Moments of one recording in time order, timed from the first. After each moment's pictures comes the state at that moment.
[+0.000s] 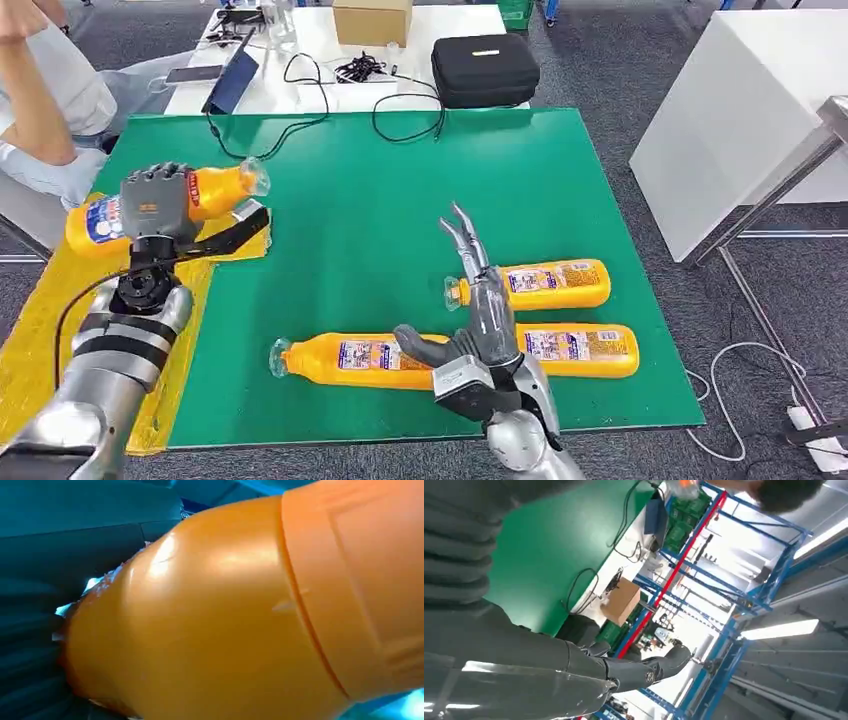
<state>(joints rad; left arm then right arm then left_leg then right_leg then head) -0.64 0.16 -0.19 -0.83 -1.57 0.47 0.20 -0.09 0.14 0.47 -1.57 0.55 -0.27 -0.44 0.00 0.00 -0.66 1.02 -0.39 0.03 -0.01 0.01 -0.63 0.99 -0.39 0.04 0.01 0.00</state>
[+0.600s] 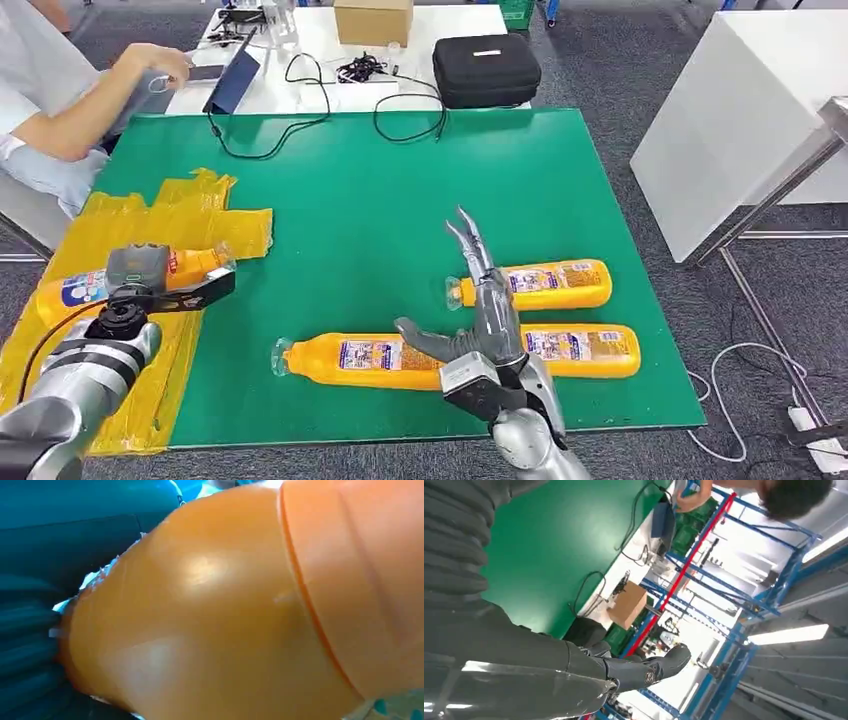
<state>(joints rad) -0.68 0.26 -0.23 -0.43 -1.51 0.29 0.20 -0.09 0.12 0.47 -1.55 0.53 -0.26 -0.44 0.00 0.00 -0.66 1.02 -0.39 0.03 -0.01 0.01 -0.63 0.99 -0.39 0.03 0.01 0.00</state>
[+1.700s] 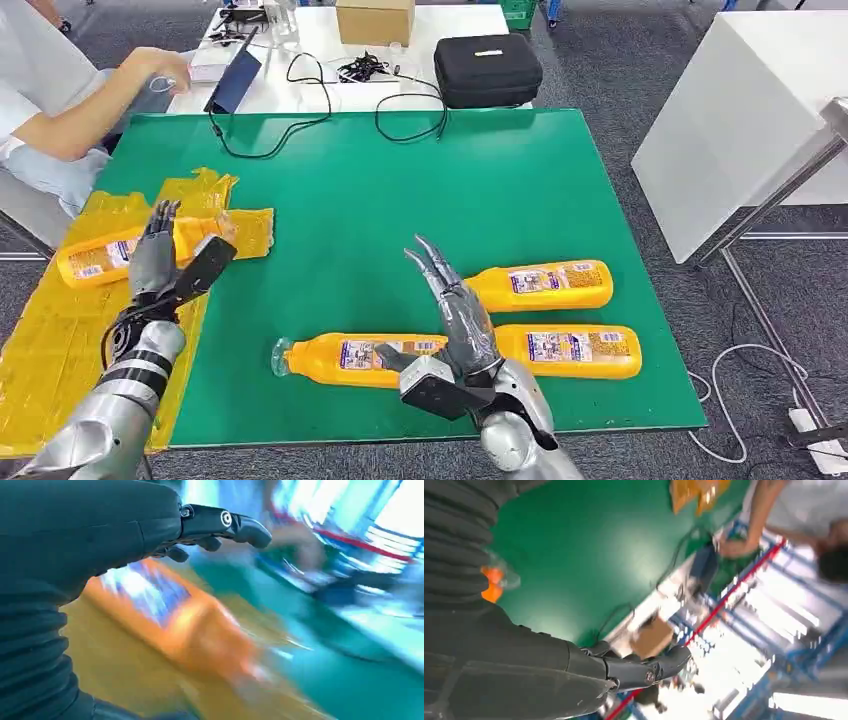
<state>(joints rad) -0.54 0.06 0.13 -0.70 -0.77 0.42 -0.43 -0.12 0.10 0.52 -1.44 0.65 -0.16 -0.36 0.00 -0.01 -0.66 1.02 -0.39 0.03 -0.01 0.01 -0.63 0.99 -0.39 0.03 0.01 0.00</state>
